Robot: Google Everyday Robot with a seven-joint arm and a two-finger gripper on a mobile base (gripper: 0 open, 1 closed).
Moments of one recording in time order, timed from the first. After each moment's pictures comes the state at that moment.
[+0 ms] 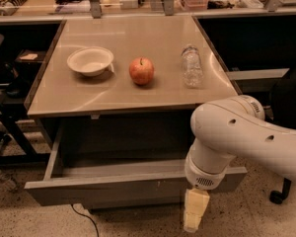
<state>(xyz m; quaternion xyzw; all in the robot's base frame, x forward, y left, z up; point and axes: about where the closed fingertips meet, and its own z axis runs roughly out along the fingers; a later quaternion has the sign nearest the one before) 0.370 -0.118 0.677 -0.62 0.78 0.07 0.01</state>
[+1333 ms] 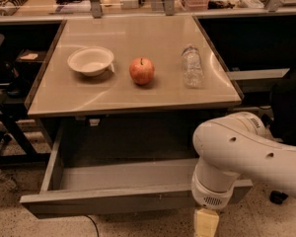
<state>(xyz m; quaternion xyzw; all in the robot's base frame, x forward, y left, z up) 0.329 -0.135 0.652 -0.63 0.77 0.08 -0.04</state>
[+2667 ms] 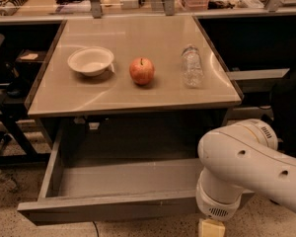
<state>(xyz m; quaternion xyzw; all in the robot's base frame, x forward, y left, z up) 0.310 -0.142 0.661 -0.63 0.78 0.06 -0.03</state>
